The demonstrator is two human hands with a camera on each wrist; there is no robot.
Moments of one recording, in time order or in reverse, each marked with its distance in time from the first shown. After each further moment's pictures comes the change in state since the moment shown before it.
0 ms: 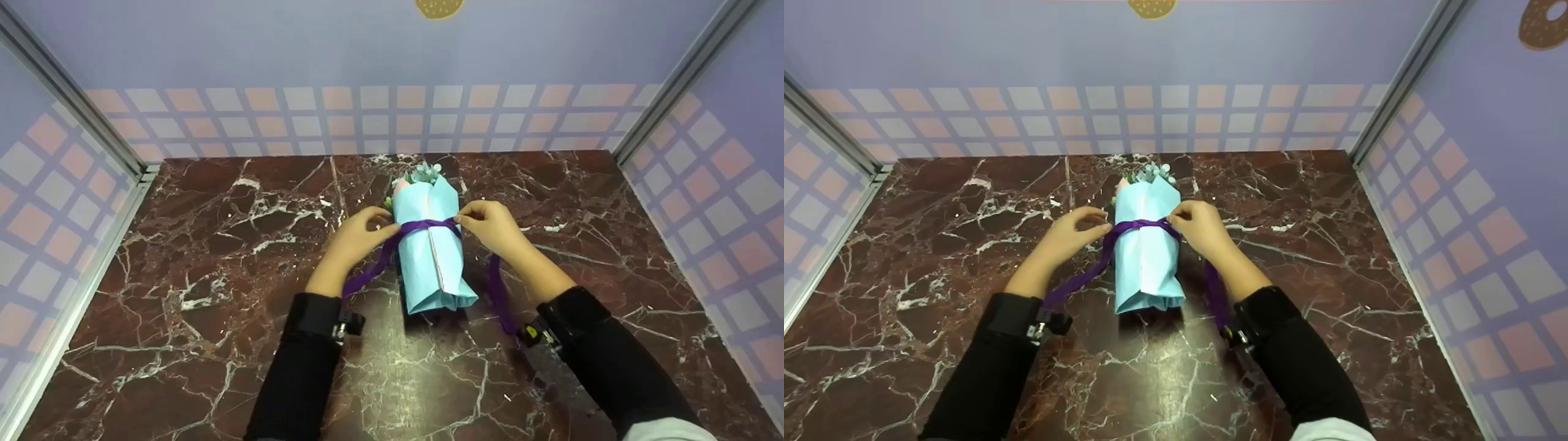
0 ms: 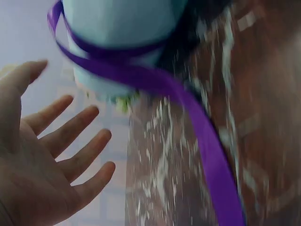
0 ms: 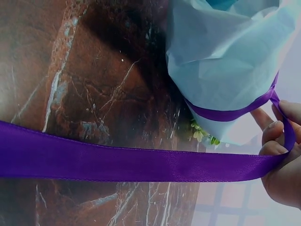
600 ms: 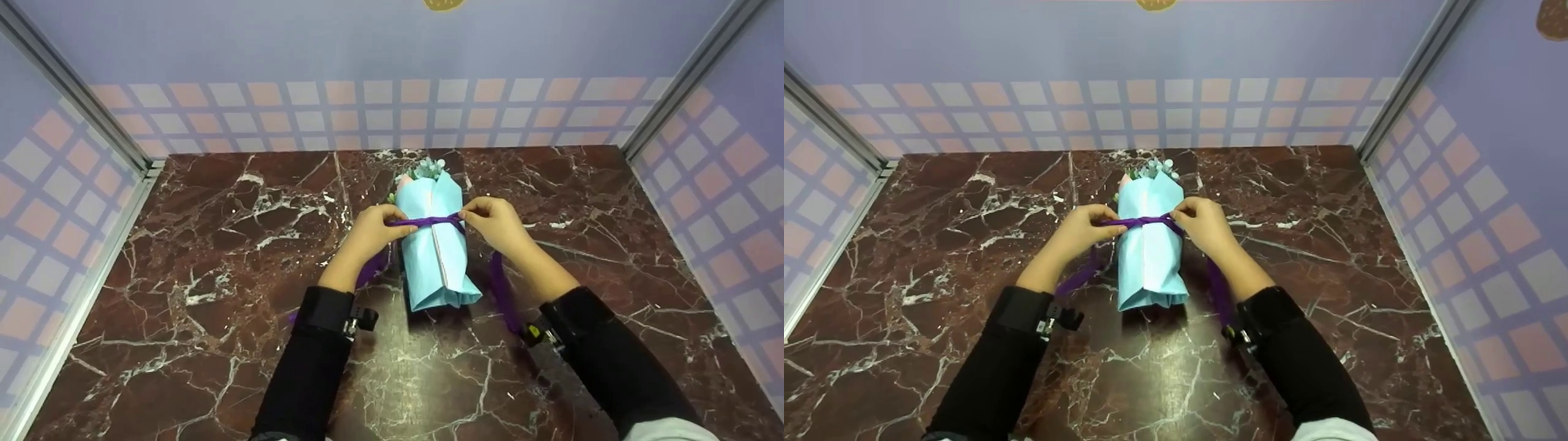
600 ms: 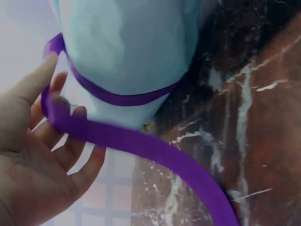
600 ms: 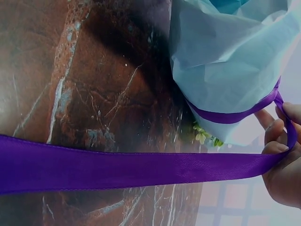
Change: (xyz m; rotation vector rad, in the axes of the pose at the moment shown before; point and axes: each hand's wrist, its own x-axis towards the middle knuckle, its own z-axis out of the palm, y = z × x) left_hand 0.006 0.024 0.011 -0.044 -0.014 0.062; right_hand 0.001 0.005 0.003 0.053 0.042 0.004
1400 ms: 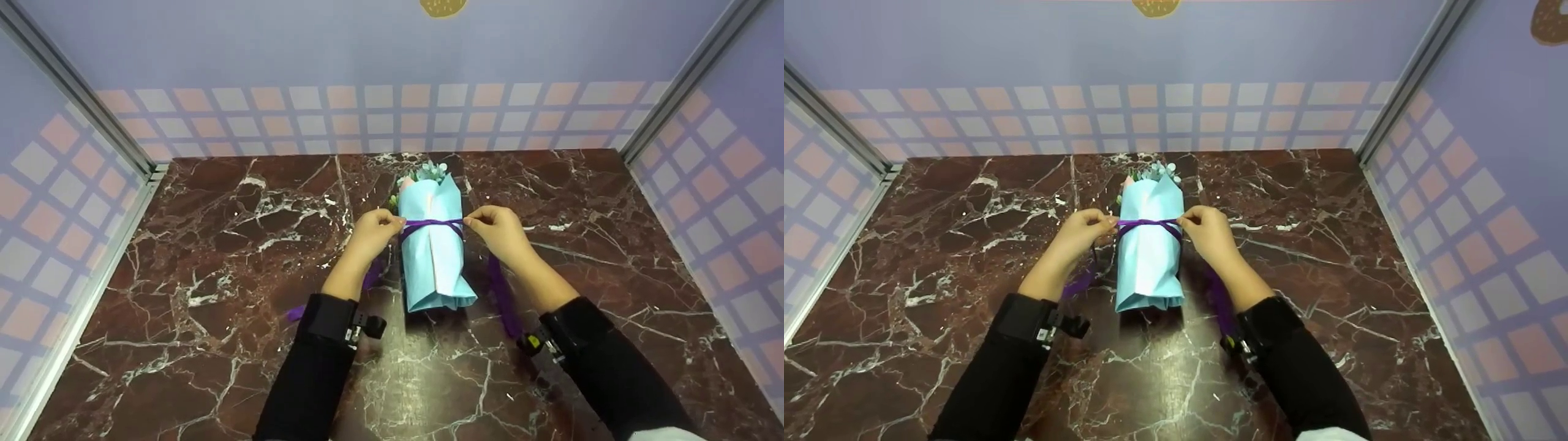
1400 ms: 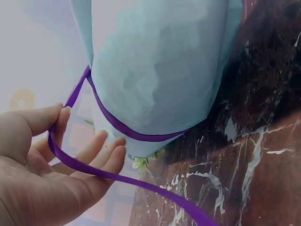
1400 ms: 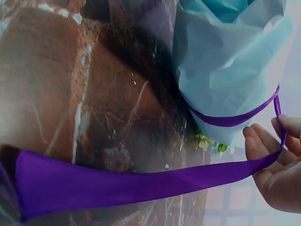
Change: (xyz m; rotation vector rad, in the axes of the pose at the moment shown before) left_hand -0.013 0.010 0.005 -0.378 0.113 -0.158; right_hand -0.012 0.004 0.003 0.014 0.060 0.047
